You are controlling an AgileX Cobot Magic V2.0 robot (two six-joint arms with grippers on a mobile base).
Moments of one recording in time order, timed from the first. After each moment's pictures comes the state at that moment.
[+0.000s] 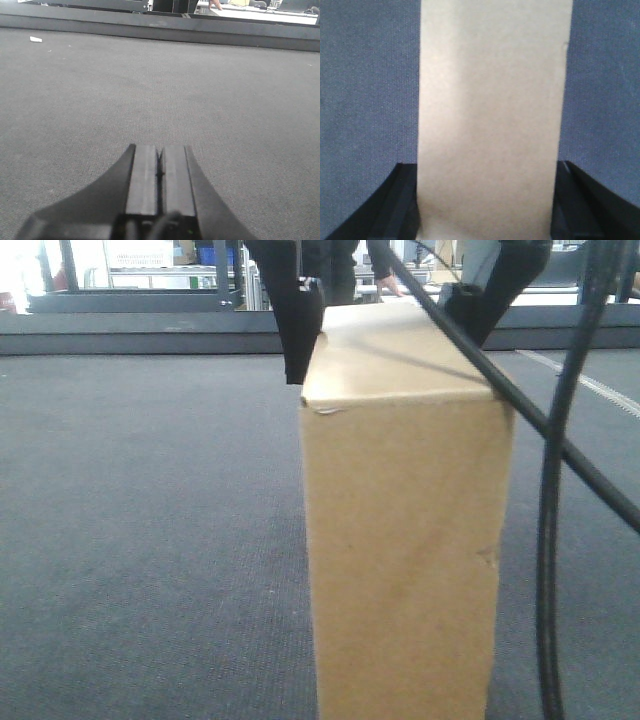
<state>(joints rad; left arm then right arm) -0.10 -0.01 0.03 -0.09 0.11 0.02 0.85 1.62 -1.51 -0.16 1.24 0.96</state>
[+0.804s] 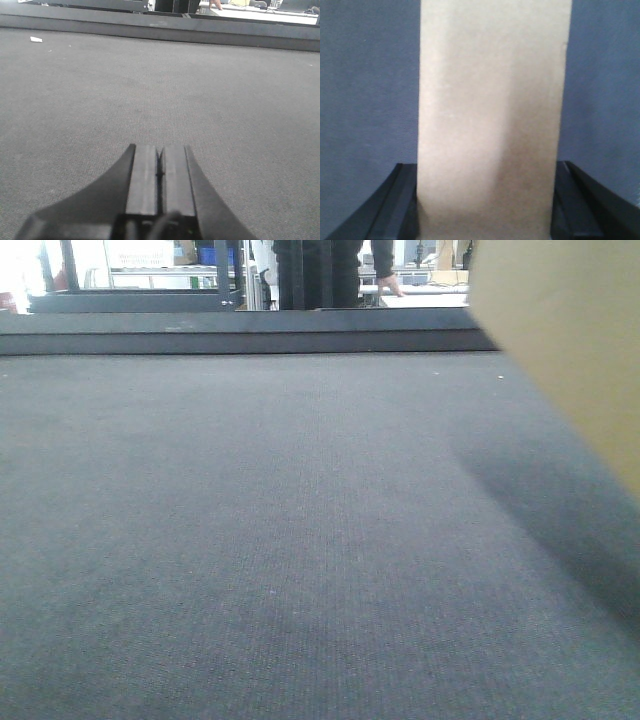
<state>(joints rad) -0.10 -0.01 0.03 -0.09 0.11 0.02 0.44 1.03 -1.22 -0.10 1.10 0.27</state>
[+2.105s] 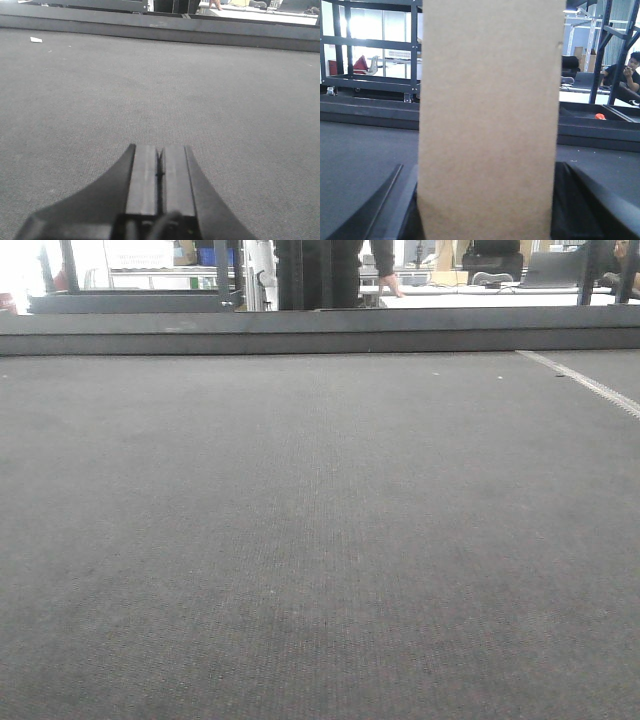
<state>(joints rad) -0.10 -0.01 0.03 -0.09 0.11 0.02 0.01 -0.01 -0.45 0.08 0.36 -0.08</state>
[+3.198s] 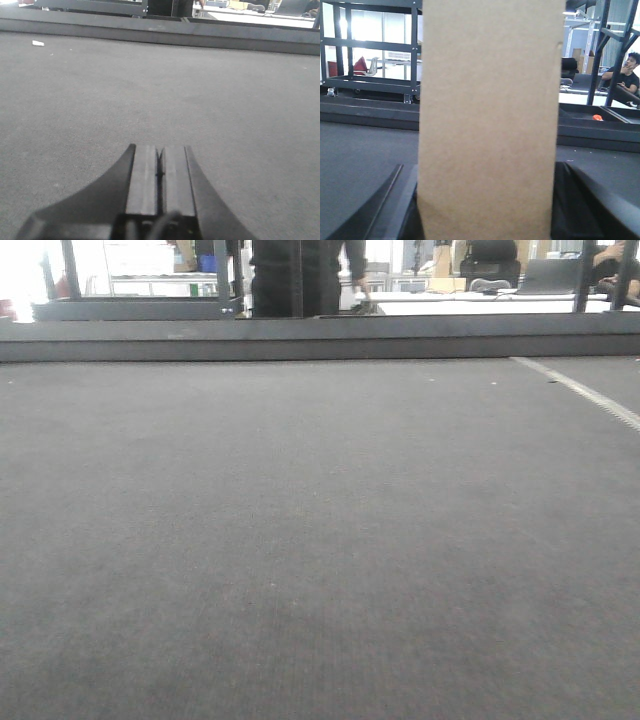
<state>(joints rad) -0.10 -0.01 0.03 -0.09 0.11 0.02 0.01 -0.01 -0.45 0.08 0.37 -0.08</state>
